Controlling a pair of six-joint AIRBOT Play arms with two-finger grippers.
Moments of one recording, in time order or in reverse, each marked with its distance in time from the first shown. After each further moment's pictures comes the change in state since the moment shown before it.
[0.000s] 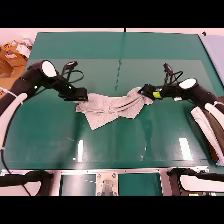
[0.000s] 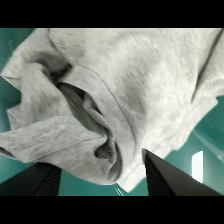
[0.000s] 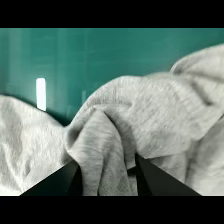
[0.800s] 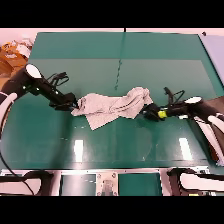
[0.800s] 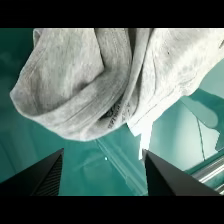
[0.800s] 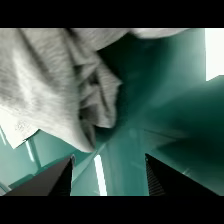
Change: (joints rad) left arm 0.171 -0.024 -0.114 -0.143 -0.181 0.121; right arm -0.094 0.017 -0.306 0.135 0.196 -0.136
